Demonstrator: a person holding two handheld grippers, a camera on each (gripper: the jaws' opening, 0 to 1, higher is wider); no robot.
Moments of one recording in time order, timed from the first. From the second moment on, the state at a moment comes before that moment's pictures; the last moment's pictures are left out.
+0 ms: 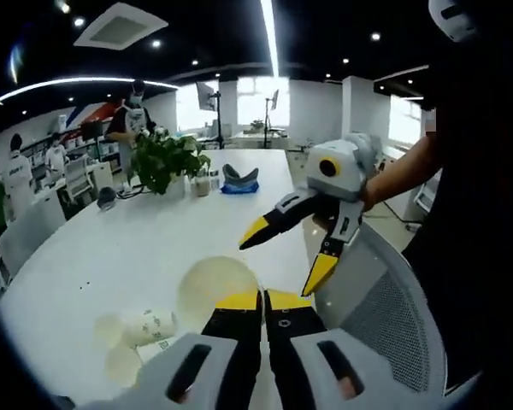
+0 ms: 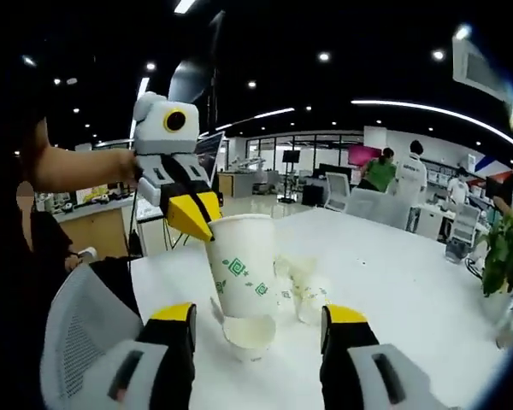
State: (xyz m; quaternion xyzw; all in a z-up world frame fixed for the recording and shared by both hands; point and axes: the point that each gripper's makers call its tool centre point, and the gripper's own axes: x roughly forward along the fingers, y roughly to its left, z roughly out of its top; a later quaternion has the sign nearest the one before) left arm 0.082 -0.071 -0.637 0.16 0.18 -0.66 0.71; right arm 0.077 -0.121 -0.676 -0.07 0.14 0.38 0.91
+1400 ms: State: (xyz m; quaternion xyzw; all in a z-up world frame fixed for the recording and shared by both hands) left arm 0.096 -0.072 -0.710 0.30 0.22 -0.65 0.67; right arm 0.060 -0.174 -0.703 -0.07 0.17 0.28 0.94
